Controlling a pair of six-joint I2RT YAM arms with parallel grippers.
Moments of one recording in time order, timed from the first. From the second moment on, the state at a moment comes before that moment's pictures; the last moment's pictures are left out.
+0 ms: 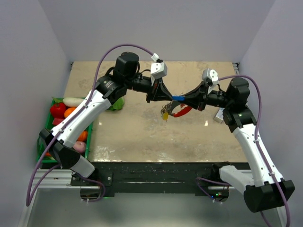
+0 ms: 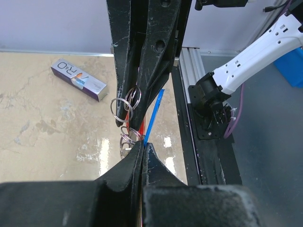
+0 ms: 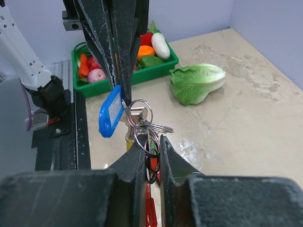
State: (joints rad) left arm -0.68 1.55 1.71 -0.51 0.94 0.17; right arm 0.19 1.01 1.05 -0.11 -1.08 0.00
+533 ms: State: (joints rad) left arm -0.68 1.55 1.71 -0.51 0.93 0.16; right arm 0.20 0.99 1.09 -0.31 -1.07 -0.17
